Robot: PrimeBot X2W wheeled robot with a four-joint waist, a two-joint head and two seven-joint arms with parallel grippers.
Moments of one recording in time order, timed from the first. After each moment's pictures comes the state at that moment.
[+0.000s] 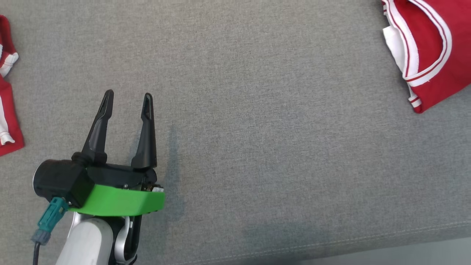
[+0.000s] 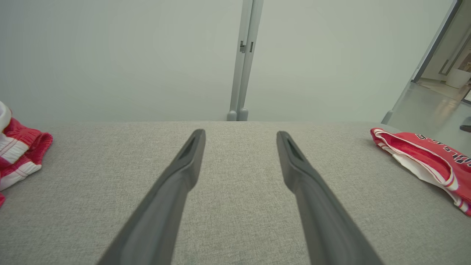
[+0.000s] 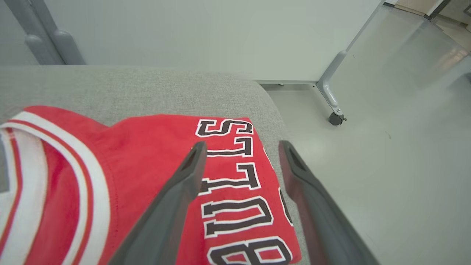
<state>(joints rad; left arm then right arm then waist) -0.15 0.12 -0.27 -0.27 -0.36 0.11 -0.18 -1.01 -0.72 0.85 0.93 0.85 -0.08 -0.10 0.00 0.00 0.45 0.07</state>
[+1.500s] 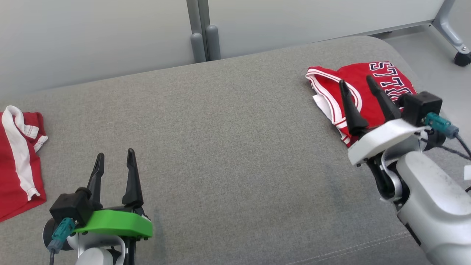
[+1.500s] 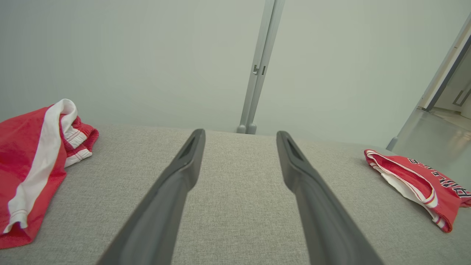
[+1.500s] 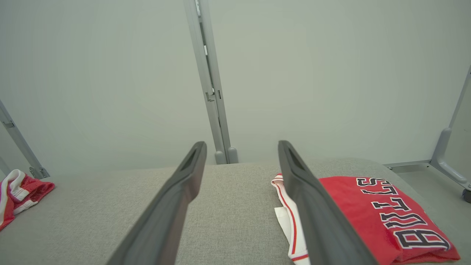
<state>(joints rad) -0.04 0.06 -0.17 0.06 -0.41 0.12 -0.24 -0.46 -0.36 0.58 0.31 0.65 -0.13 -0.25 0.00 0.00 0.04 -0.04</state>
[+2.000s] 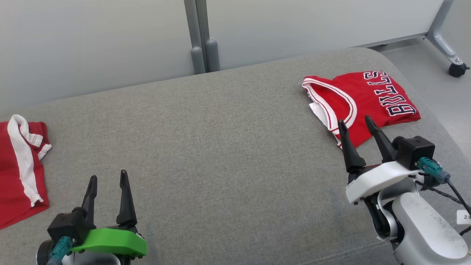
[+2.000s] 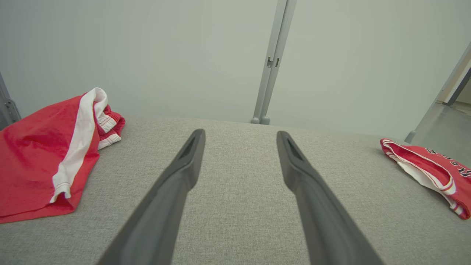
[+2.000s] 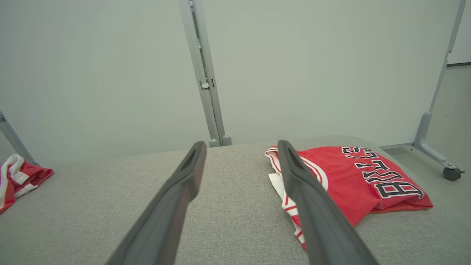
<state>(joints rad) 0.05 0.05 -0.13 0.07 -0.38 0.12 -0.25 -0.22 -0.28 0.45 0.22 0.51 -0.13 -0.25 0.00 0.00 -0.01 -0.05</state>
